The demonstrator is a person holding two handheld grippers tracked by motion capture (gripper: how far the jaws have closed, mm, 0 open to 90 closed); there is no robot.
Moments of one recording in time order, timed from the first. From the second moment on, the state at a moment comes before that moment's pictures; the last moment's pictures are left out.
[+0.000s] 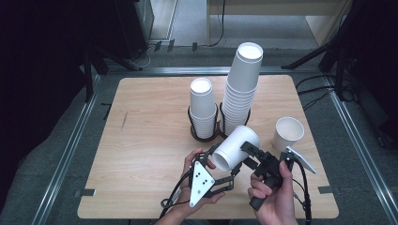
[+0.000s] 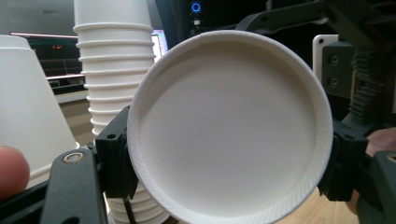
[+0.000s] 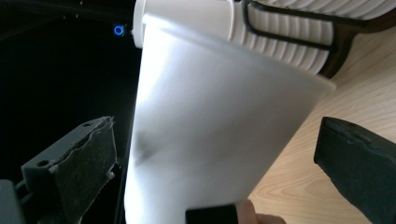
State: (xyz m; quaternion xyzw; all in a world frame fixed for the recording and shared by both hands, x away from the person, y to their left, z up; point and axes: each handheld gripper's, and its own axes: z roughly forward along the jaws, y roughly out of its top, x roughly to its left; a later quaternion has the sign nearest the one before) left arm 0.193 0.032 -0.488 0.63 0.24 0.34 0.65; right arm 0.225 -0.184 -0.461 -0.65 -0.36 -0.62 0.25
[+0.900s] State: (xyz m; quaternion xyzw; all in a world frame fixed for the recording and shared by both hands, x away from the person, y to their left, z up) left arm 0.188 0.020 -0.500 0.64 0.22 0.33 0.66; right arm 0.241 -0.190 -0.478 -0.66 -0.31 -0.61 0.29
